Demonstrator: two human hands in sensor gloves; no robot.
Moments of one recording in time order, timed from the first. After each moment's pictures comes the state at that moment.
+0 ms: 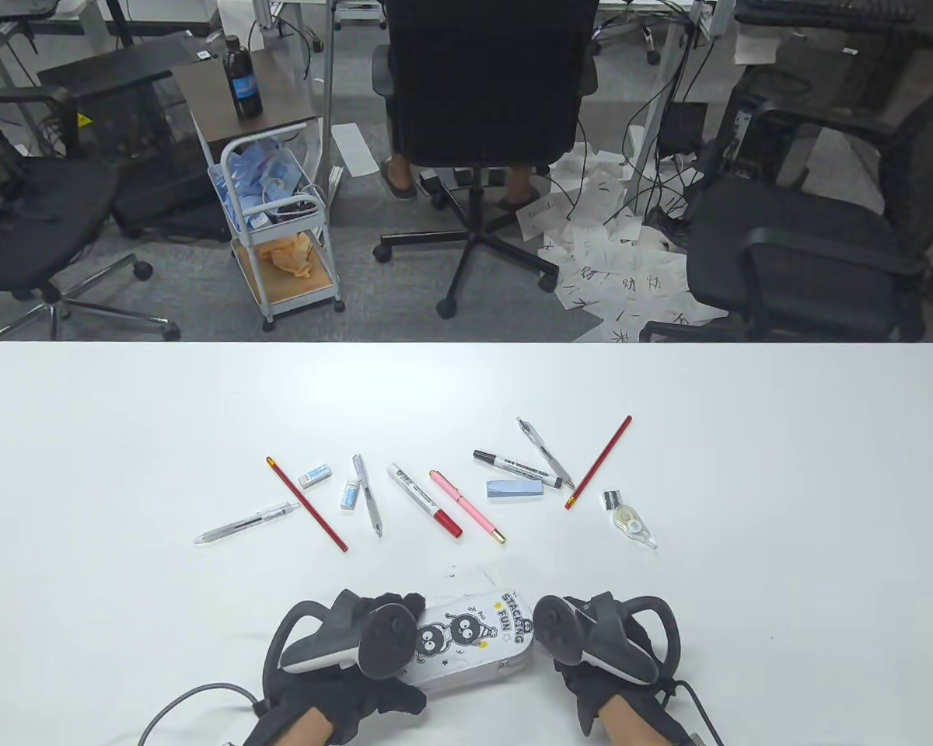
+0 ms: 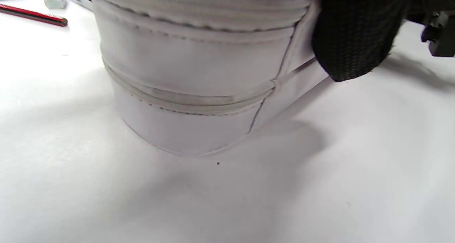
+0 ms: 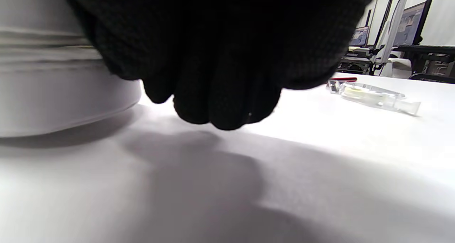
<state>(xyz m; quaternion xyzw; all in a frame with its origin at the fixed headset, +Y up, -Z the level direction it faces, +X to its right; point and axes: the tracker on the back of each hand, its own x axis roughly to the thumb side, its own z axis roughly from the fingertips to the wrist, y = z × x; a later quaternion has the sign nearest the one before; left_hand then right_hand) -0.145 -0.734 -0.271 -0.24 -0.30 -0.01 0.92 0.111 -0.752 -0.284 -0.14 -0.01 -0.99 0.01</state>
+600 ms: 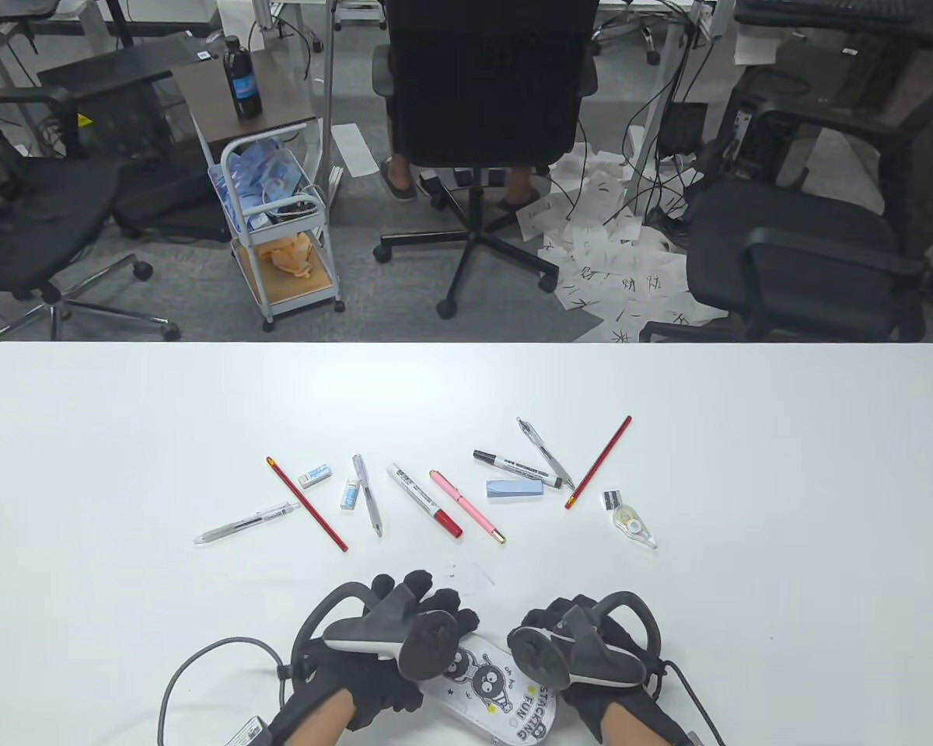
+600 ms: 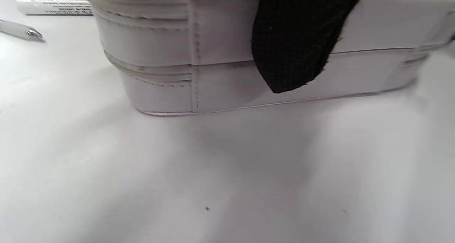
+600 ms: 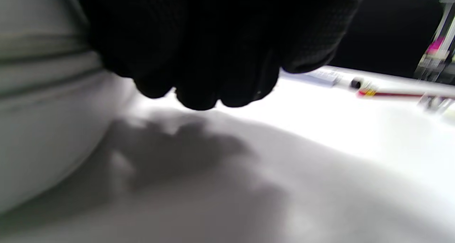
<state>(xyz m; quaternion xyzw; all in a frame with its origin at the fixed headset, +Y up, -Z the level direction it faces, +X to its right) -0.096 -0.727 -0.275 -0.23 -0.37 -0.12 0.89 0.087 -0.751 -0.271 -0.29 -0.03 -0.96 0.02</state>
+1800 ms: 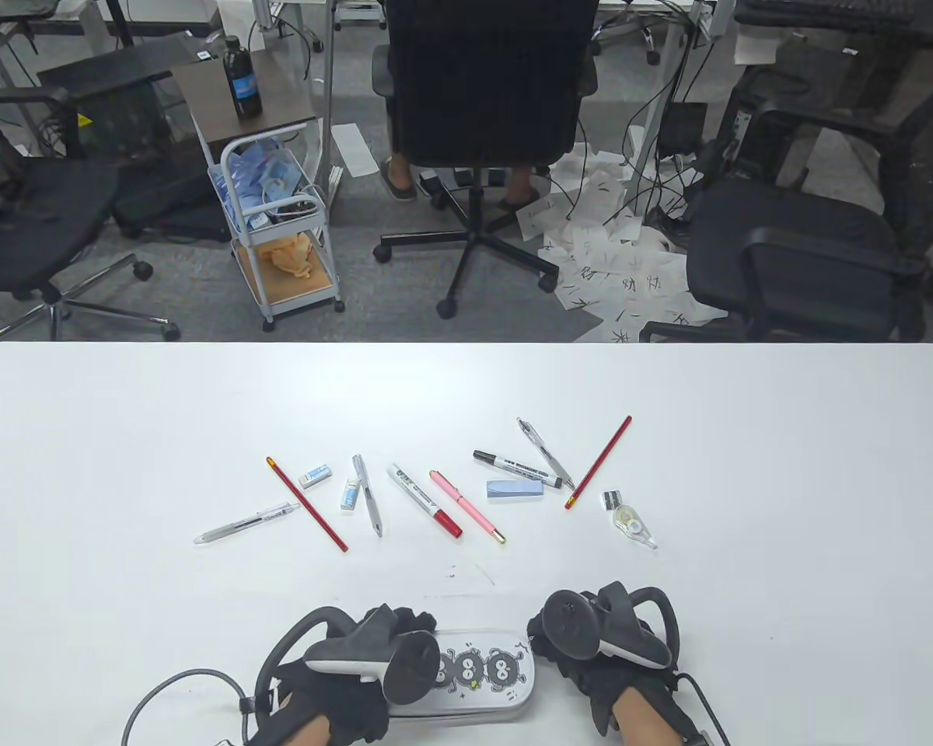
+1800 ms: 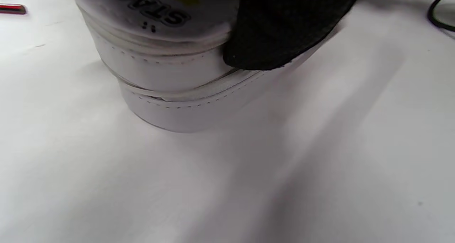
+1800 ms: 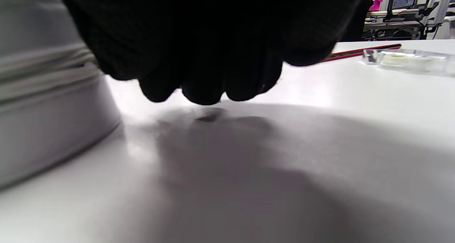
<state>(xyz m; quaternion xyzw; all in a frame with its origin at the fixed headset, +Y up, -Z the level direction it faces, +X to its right) -0.119 -0.728 -0.244 -0.30 -0.37 -0.10 0.87 0.117 -0.752 -0.290 -0.20 -0.05 -0.98 -0.05</state>
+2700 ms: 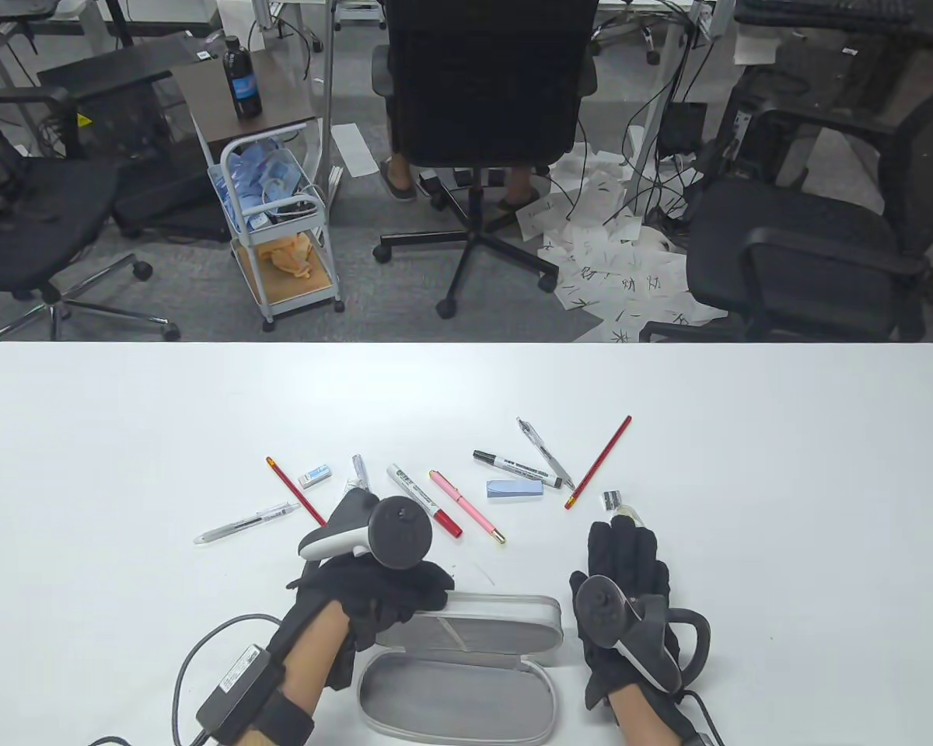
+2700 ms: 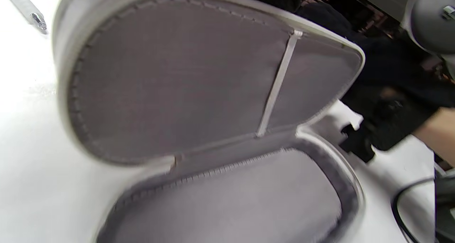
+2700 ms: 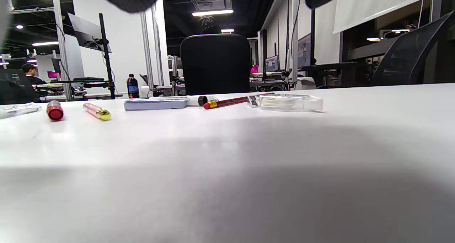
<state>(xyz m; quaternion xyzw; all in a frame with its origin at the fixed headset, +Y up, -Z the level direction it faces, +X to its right) -0.125 -0.692 -0.356 -0.31 -0.30 0.14 0.89 0.151 -0.751 -0.289 0.03 0.08 -0.99 -0.05</state>
